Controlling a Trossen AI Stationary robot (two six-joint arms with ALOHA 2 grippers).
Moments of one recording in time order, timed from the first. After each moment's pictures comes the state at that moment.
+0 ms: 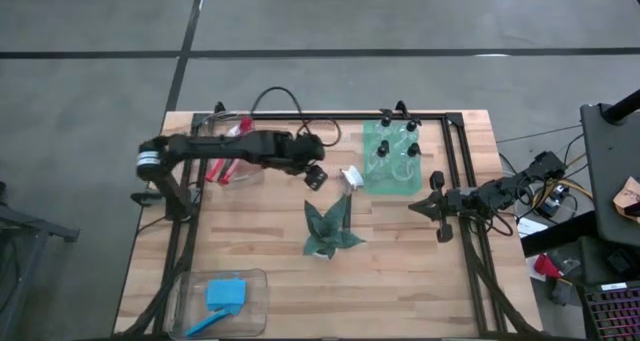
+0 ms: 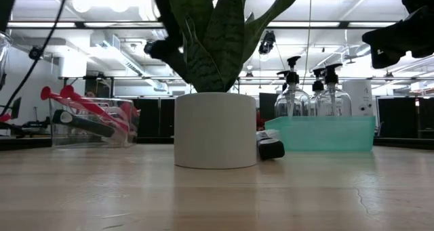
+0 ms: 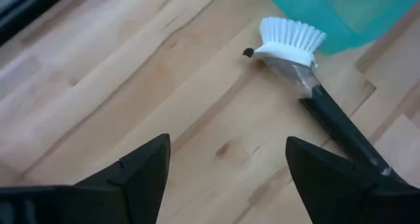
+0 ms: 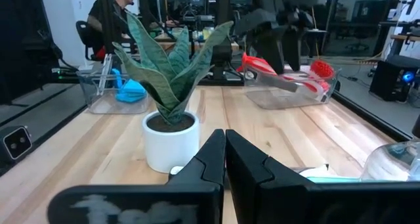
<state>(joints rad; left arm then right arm) 0.15 1.69 1.49 -0.88 -0.25 -0.62 0.49 0.05 0.05 -0.04 0.47 0.04</state>
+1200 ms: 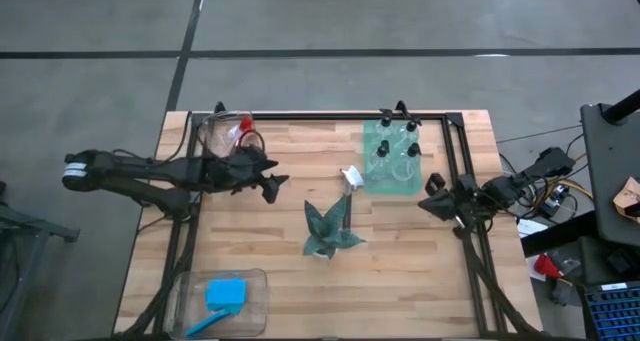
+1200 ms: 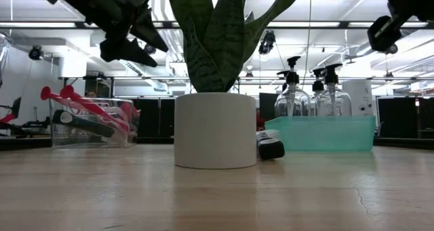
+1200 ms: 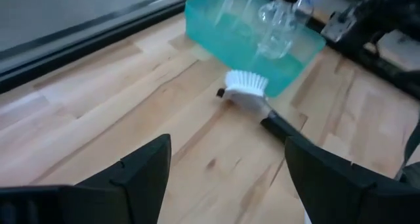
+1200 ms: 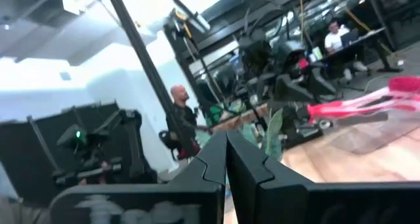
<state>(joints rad) 0.02 1.00 0.72 -0.27 -0.39 -0.55 0.49 0.17 0.04 0.44 0.37 0.41</state>
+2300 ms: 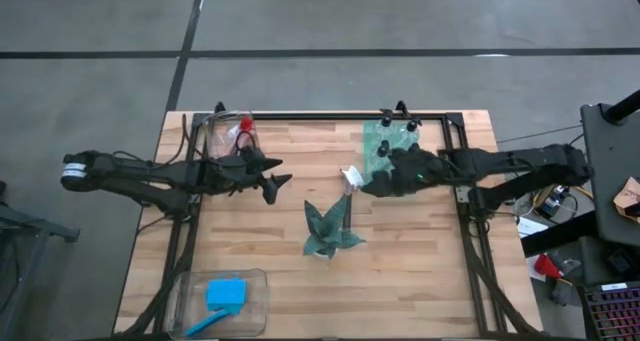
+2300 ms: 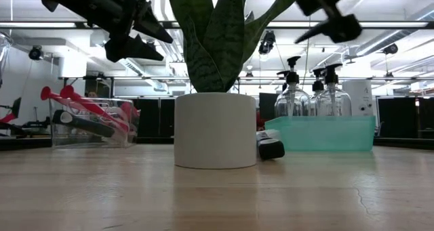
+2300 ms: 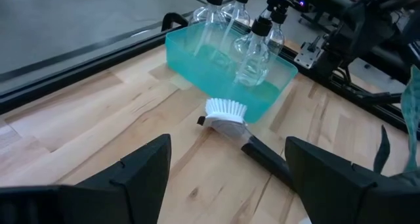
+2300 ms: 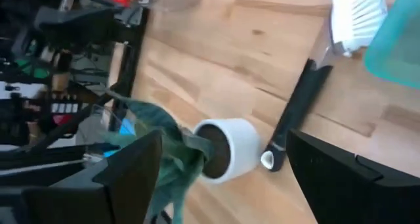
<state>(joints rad) 0.01 0.96 0.63 -0.05 -0.38 -0.49 0.04 1.14 0.98 -0.53 0.08 1.33</state>
